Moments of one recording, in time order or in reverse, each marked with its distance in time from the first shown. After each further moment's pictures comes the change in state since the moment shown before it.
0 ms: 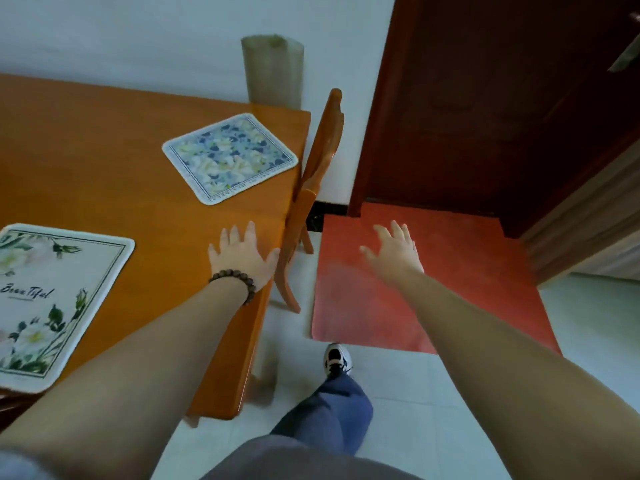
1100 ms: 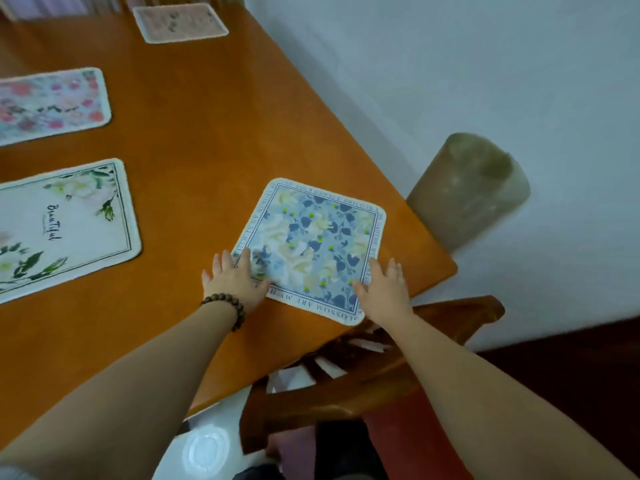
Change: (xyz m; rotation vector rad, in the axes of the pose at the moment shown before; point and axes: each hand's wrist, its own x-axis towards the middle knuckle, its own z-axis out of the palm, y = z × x) left_hand 0.268 0.005 0.006 -0.245 -0.036 -0.910; right_hand 0.448 -0.186 0.033 -0.304 -0.457 -0.779
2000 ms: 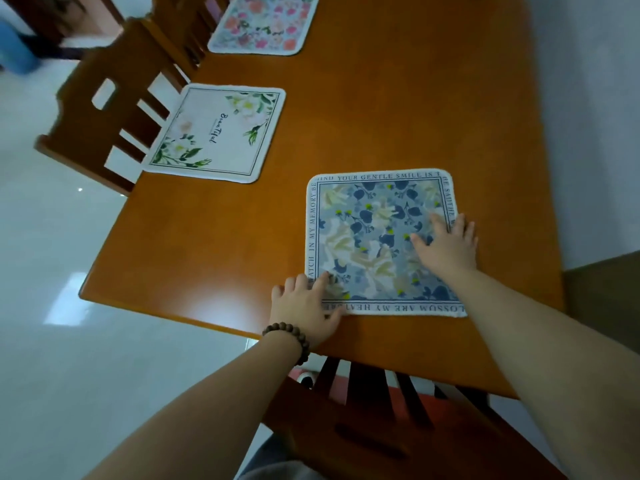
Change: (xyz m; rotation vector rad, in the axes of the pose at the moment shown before) left_hand -0.060 0.069 0.049 -0.073 0.090 -0.337; right_hand 0.200 -0.058 -0.001 -0.247 -0.211 -0.445
